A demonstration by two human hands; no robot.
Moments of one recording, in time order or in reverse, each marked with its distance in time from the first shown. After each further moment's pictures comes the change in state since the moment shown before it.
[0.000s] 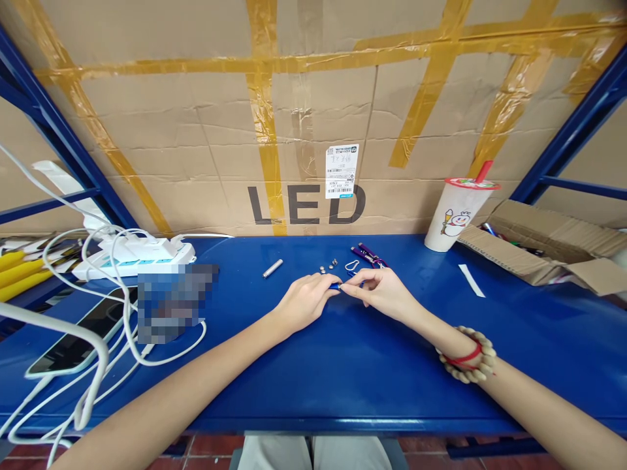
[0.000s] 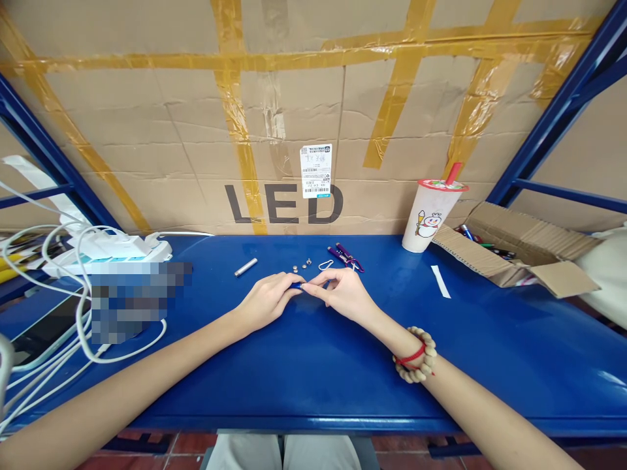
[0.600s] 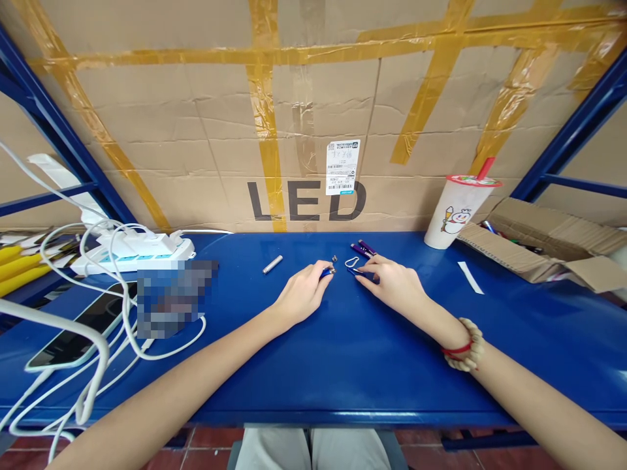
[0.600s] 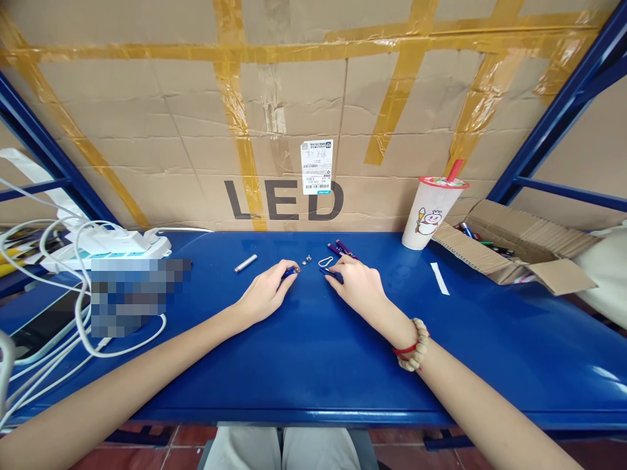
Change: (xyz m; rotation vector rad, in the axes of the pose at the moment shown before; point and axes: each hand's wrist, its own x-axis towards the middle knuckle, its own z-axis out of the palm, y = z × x) left_hand 0.004 0.004 -0.007 -0.164 -0.039 -0.294; right_hand 0.004 0.017 -0.018 -0.954 0.112 -0.108
